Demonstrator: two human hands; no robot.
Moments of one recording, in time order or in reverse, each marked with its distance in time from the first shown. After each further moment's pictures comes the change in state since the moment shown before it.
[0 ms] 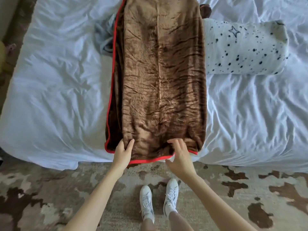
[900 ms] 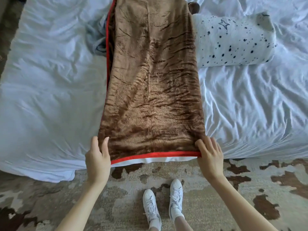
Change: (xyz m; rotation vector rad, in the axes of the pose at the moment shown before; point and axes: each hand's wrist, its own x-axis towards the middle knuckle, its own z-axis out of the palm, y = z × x) left_hand -0.011 -0.024 -0.065 0.368 0.481 0.552; right_hand -0.035 0.051 -0.017 -0.487 0.489 -0.076
